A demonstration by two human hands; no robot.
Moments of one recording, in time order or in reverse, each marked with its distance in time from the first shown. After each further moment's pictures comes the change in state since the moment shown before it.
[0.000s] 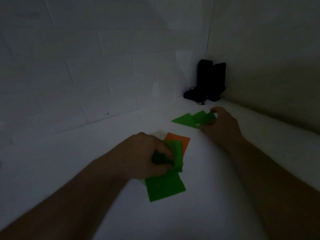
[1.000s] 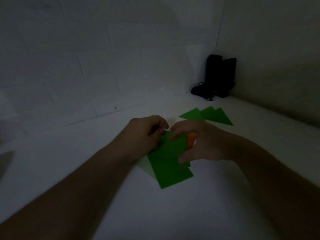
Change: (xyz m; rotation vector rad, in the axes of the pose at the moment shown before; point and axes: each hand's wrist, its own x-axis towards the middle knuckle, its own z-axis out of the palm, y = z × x) left_hand -0.002 -0.006 -0.005 -0.212 0.305 -0.361; right_hand -0.055 -0.058 0.010 -0.035 -0.703 -0.471
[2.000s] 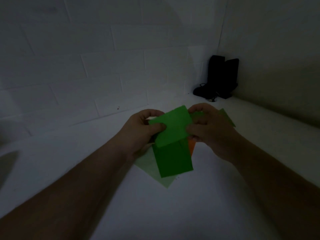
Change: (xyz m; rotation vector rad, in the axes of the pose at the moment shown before) left_hand 0.011 -0.004 0.005 -0.916 0.049 -0.308; right_hand 0.006 -0.012 0.001 0.698 0.444 0.148
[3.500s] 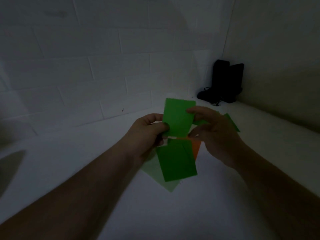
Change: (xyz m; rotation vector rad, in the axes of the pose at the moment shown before) left_hand -0.004 0.005 0.011 -0.113 0.051 -0.054; right_hand 0.002 0.006 0.003 -0.124 0.007 -0.217
